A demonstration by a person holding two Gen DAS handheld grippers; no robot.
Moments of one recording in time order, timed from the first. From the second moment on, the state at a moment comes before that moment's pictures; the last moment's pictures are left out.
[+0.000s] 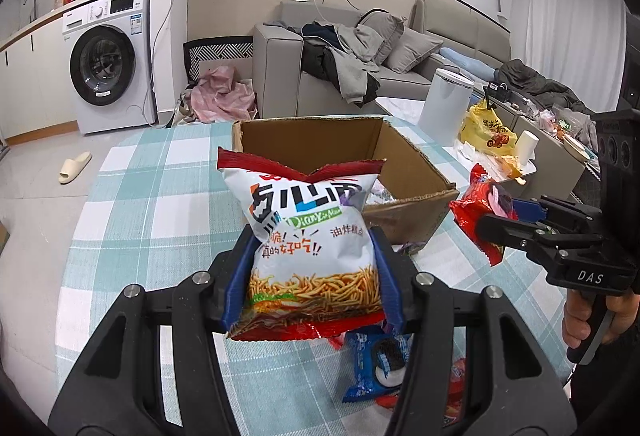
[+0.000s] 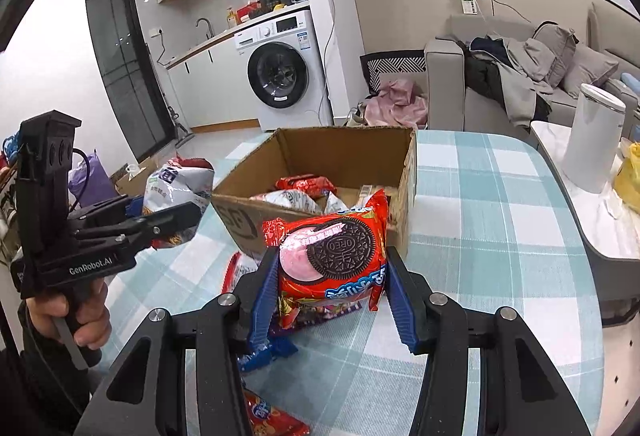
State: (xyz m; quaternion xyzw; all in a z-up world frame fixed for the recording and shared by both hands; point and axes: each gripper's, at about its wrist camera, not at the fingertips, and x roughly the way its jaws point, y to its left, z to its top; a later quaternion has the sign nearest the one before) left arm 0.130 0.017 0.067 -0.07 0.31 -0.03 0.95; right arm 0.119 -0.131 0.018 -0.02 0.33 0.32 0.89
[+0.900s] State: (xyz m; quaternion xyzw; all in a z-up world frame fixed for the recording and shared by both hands) left arm 0.192 0.022 0.072 -0.07 0.31 -0.02 0.95; right arm 0.159 -0.111 0.041 0.01 0.32 0.30 0.90
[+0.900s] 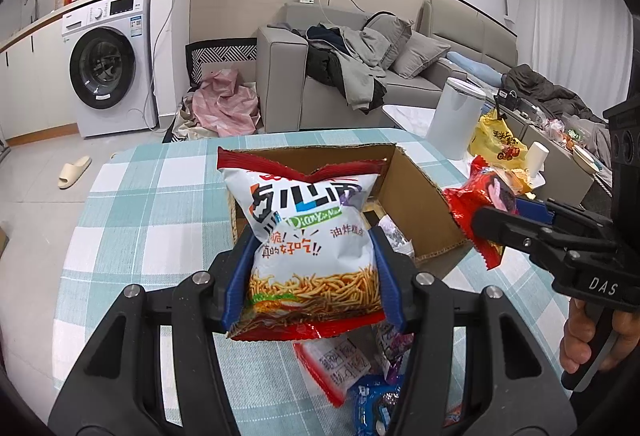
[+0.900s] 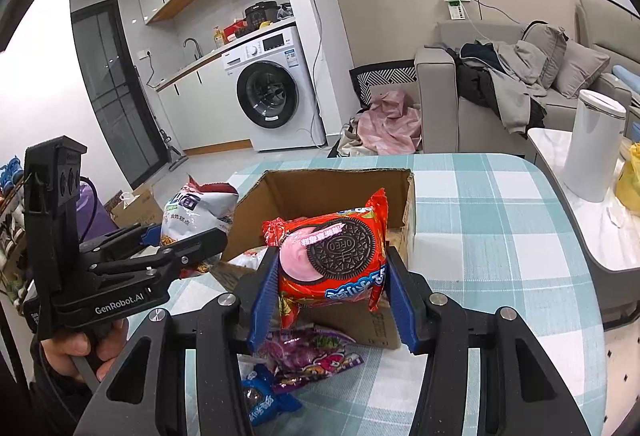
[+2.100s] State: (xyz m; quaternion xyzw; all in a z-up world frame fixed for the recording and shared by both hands) left arm 0.284 0.022 0.026 -0.06 0.34 0.00 0.94; right arm 0.220 -0.084 0.012 0.00 0.36 0.29 0.89
